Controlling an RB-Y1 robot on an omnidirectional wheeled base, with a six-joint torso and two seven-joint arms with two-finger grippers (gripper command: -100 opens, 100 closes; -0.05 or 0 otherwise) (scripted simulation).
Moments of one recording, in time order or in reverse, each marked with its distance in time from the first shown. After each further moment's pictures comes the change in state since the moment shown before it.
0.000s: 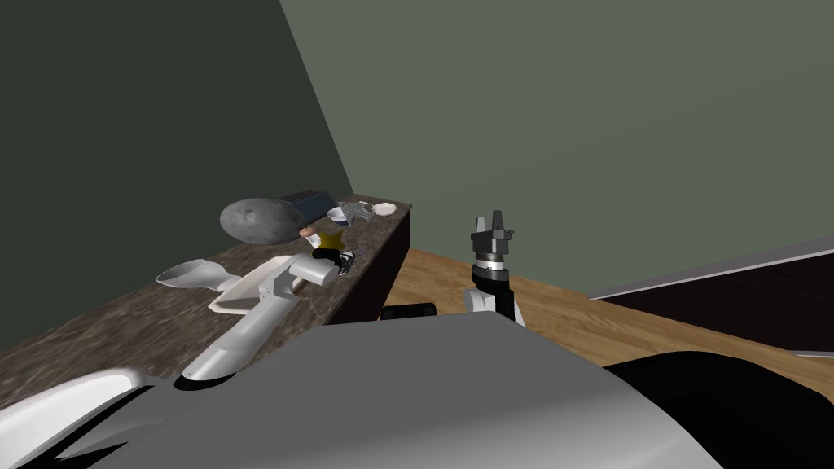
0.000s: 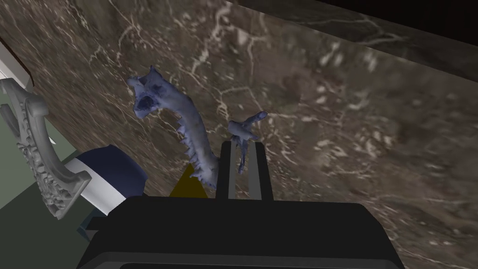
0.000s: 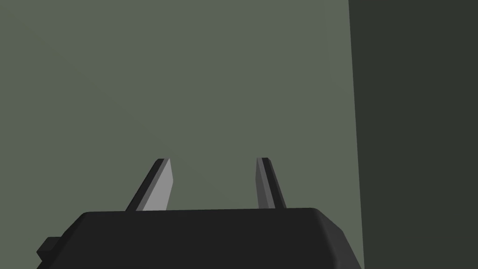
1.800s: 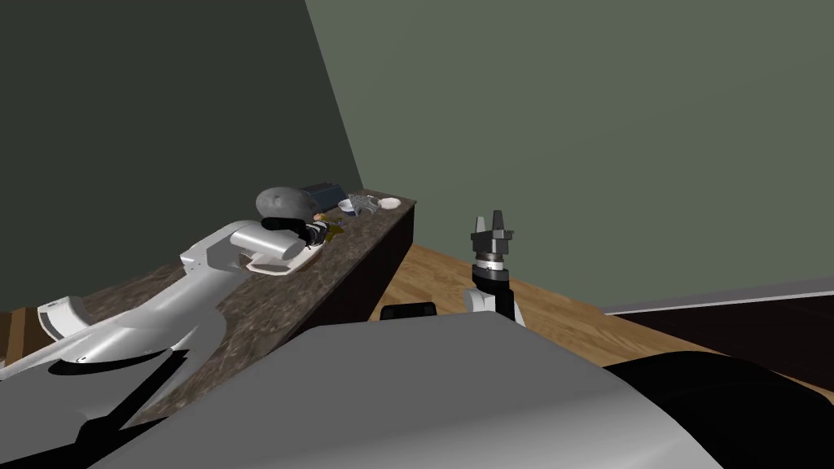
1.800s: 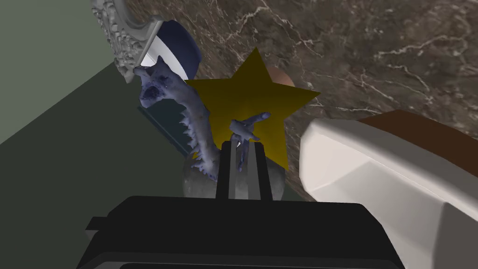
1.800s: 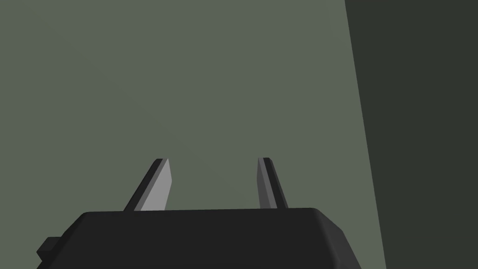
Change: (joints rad) left arm -0.150 0.307 0.131 0.050 0.124 -0.143 0.013; right arm 0.000 0.000 0.000 0.000 0.000 0.000 0.000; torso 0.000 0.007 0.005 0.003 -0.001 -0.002
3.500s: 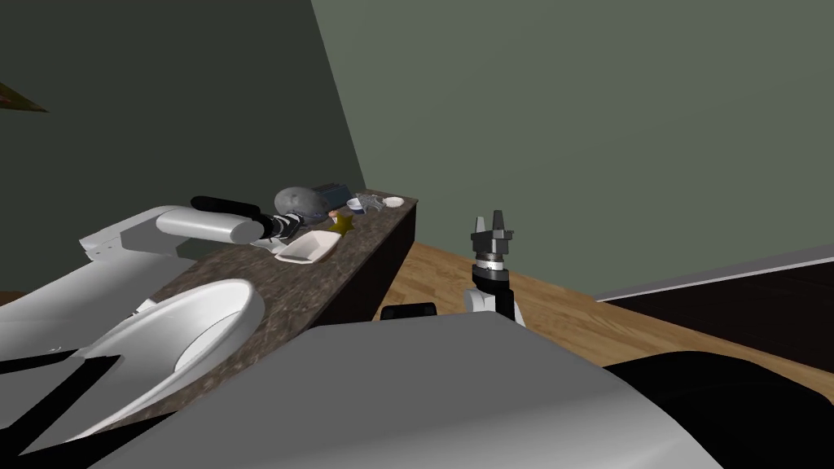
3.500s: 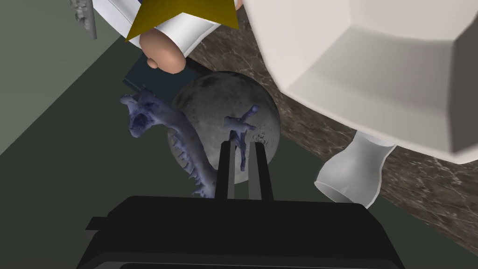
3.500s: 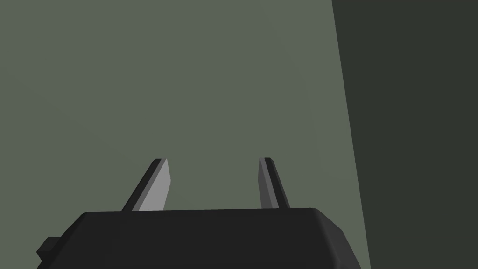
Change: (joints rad) left arm -0.038 0.182 0.088 0.298 0.326 -0.137 -0.401; right arm 0.000 0.000 0.000 0.000 0.000 0.000 0.000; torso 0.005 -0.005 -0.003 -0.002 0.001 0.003
